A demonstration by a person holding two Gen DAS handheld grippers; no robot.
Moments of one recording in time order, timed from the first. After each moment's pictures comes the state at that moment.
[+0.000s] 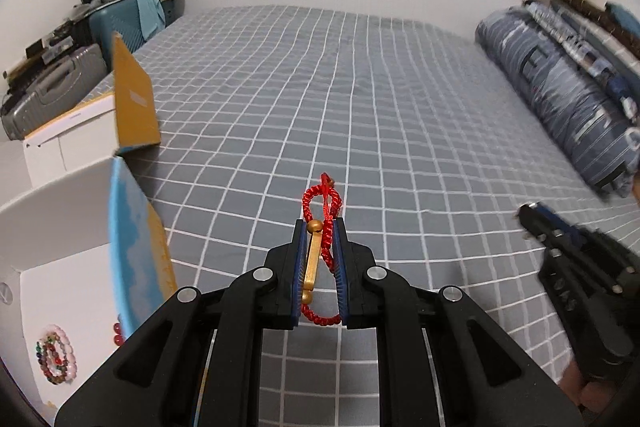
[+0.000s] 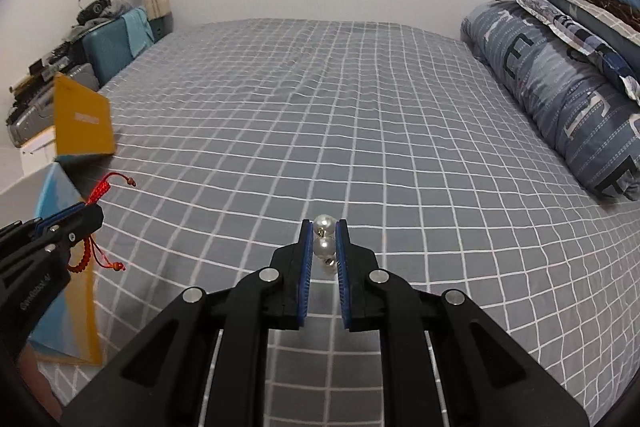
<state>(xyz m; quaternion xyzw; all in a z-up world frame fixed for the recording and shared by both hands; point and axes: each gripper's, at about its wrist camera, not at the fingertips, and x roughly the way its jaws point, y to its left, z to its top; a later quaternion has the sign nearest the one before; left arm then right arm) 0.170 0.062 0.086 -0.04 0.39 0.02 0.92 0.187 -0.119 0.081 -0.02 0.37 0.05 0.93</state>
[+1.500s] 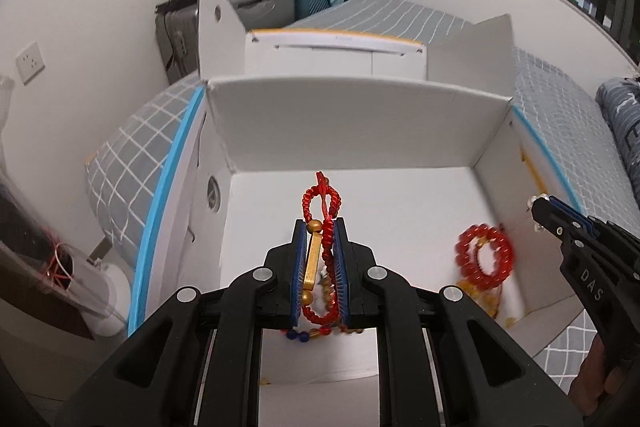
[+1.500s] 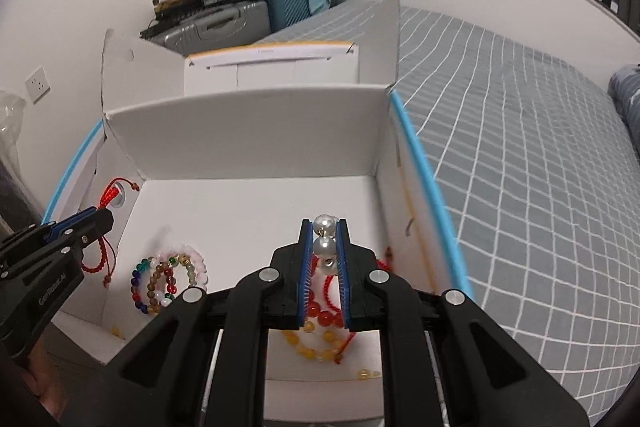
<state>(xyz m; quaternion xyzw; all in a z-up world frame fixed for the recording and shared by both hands) -0.014 0.339 0.073 -0.11 0.40 0.22 0.88 0.080 0.192 0.068 -0.08 0.38 0.26 0.89</state>
